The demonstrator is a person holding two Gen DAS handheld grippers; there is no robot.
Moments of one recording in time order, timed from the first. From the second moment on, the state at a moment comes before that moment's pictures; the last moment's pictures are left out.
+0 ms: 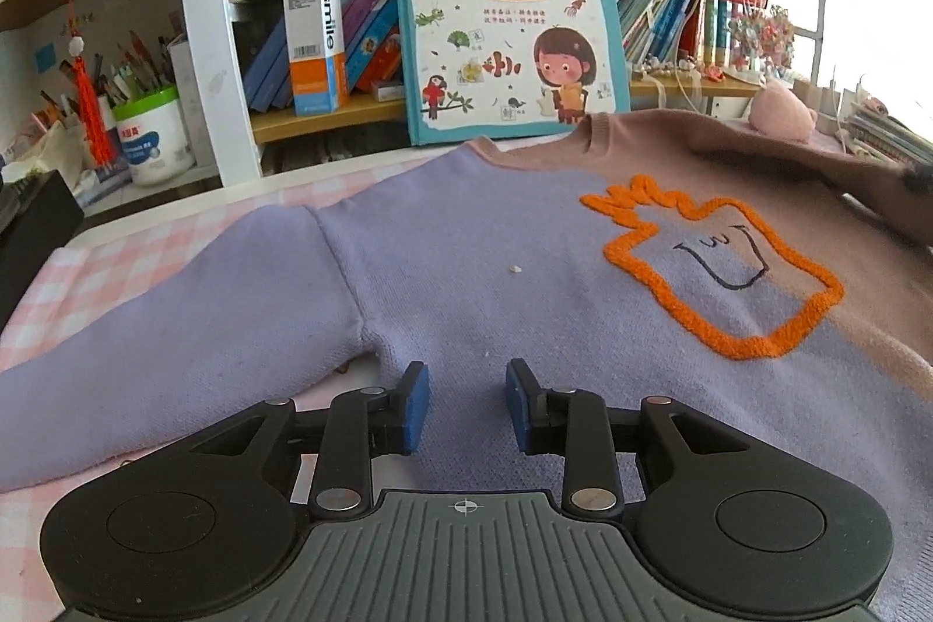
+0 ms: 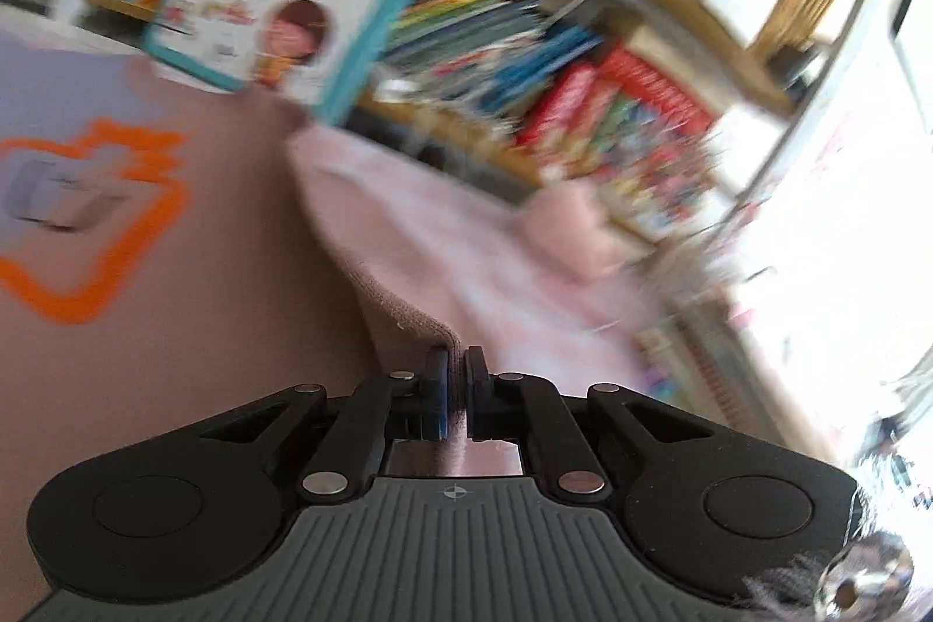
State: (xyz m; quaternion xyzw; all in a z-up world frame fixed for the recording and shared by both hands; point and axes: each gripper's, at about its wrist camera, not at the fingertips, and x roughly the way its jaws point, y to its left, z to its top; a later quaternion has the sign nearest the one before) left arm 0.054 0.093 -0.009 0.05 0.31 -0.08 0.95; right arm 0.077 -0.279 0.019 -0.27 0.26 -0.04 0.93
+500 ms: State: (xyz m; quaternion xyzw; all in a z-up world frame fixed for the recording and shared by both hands) left arm 0.054 0.095 -0.010 0.05 0.31 -0.08 0.95; right arm 0.200 -0.359 -0.008 -0.35 0.29 -0.18 0.87
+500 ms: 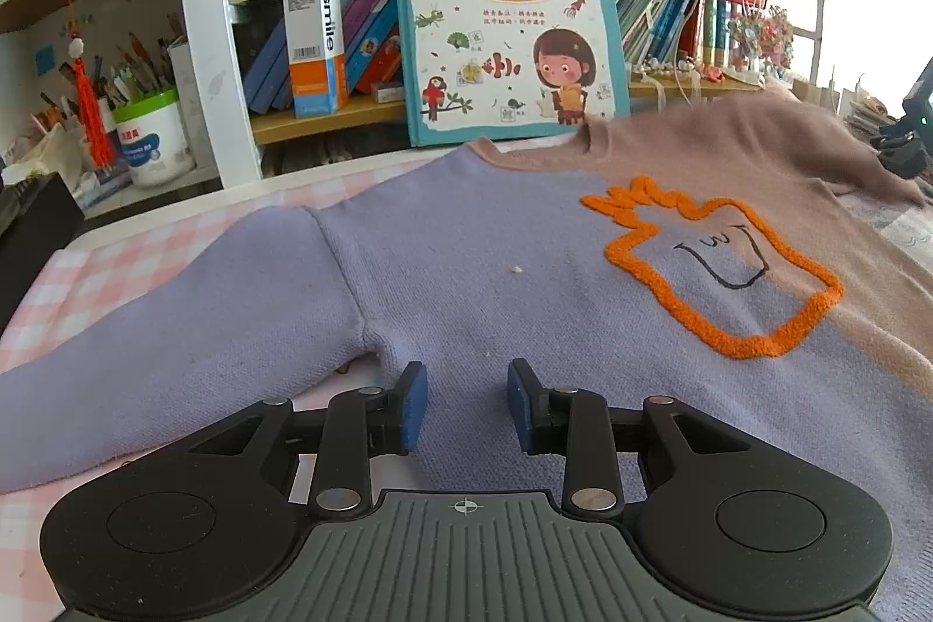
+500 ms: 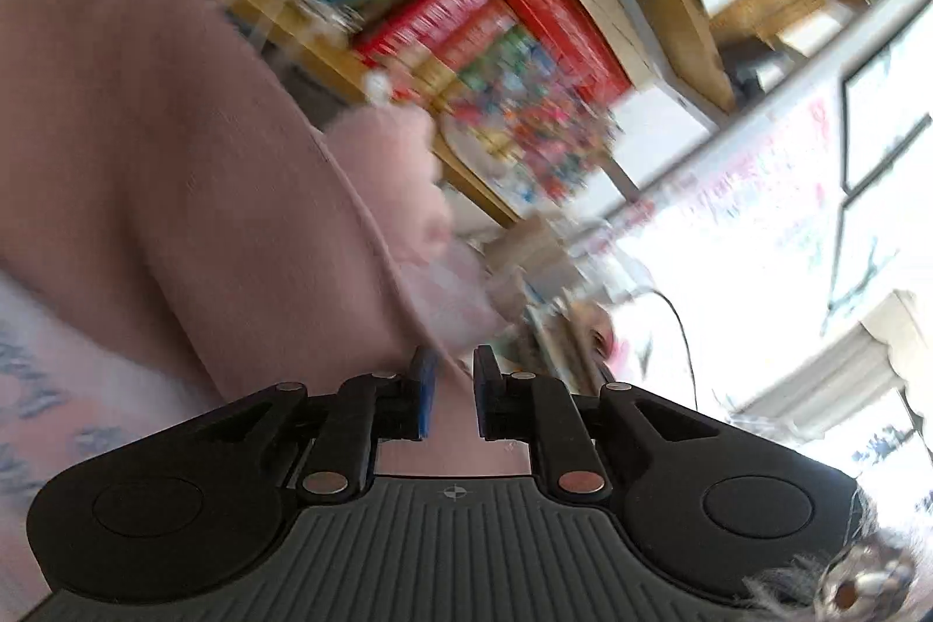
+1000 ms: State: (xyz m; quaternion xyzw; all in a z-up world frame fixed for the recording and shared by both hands) left arm 0.042 0.123 -0.006 0.03 0.32 -0.03 0.95; right arm 0.068 -0.317 0.009 -0.02 0.35 0.11 0.93
